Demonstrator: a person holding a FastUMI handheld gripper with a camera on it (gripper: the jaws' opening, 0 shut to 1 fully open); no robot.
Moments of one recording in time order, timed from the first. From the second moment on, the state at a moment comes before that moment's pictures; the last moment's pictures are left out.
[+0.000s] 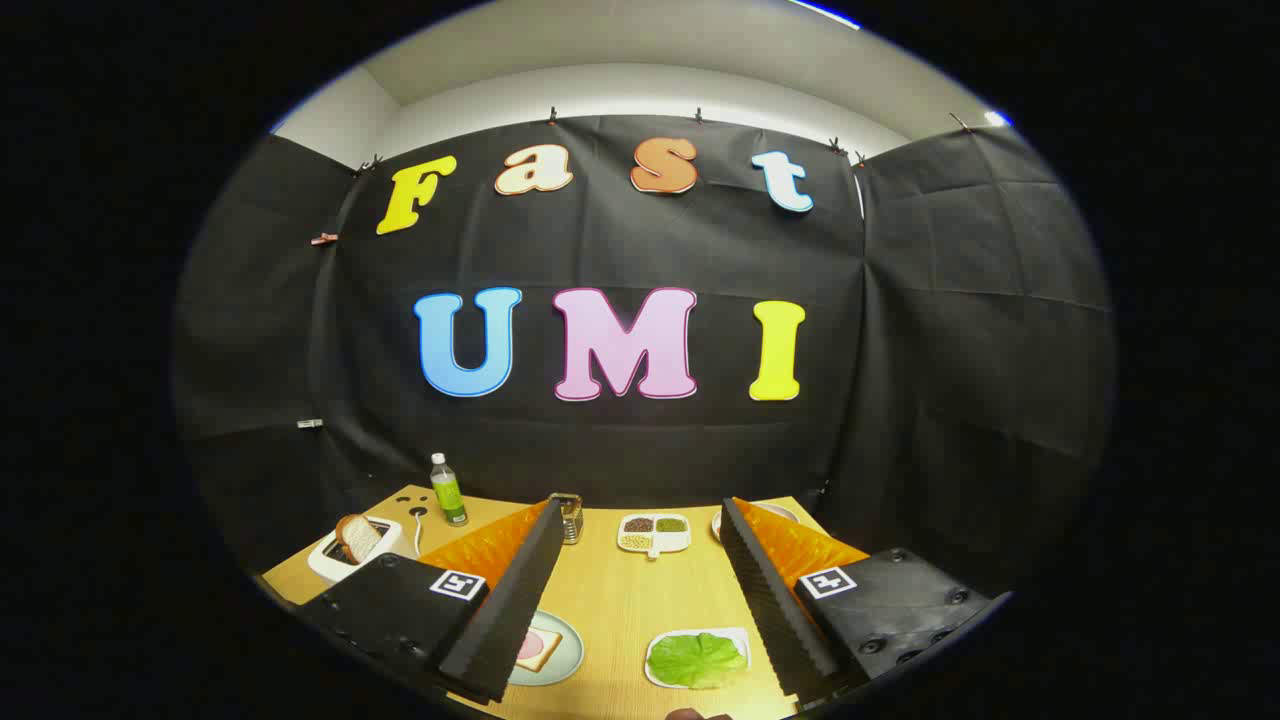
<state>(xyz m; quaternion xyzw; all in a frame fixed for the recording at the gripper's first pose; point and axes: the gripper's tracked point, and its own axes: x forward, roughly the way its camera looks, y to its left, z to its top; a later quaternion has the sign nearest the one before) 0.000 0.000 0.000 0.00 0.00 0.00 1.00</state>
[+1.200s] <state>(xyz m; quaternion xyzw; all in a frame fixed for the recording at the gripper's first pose) 0.023 -0.032 -0.037 0.02 0.05 0.02 1.00</state>
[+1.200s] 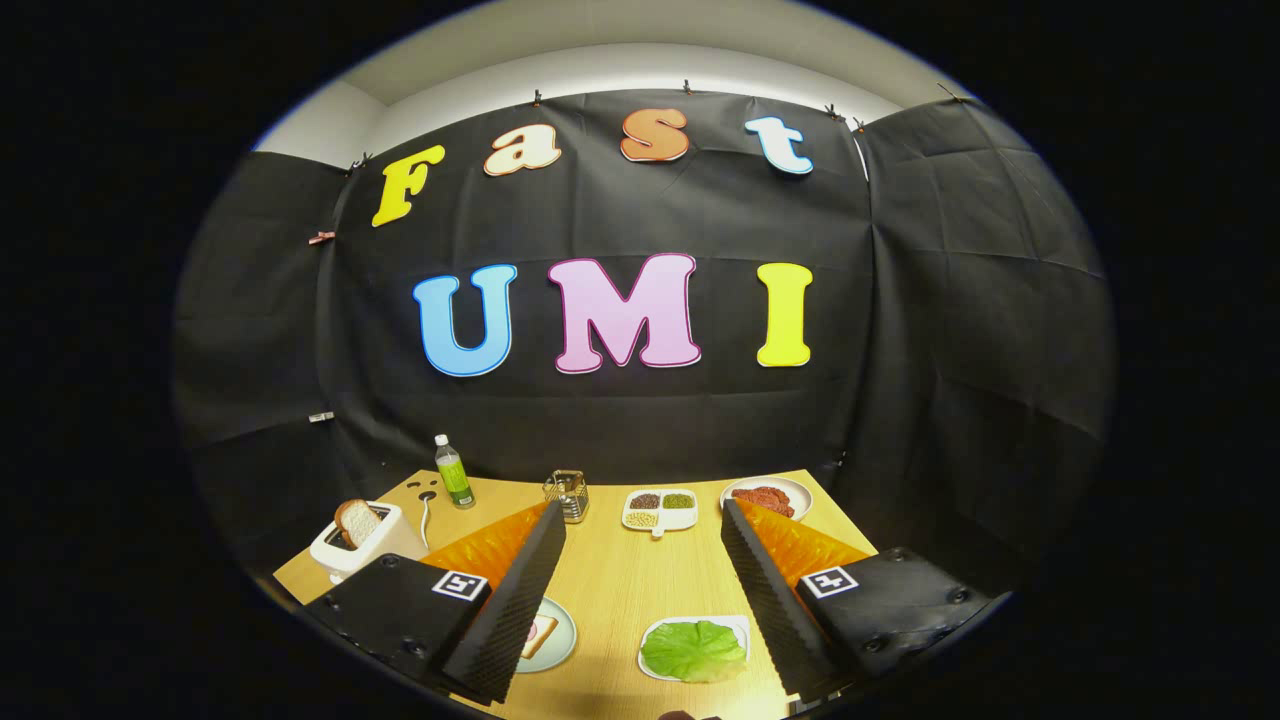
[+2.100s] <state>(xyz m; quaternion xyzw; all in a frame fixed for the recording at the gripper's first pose) 0.058 -0.078 -0.240 0.00 0.26 0.06 0.96</state>
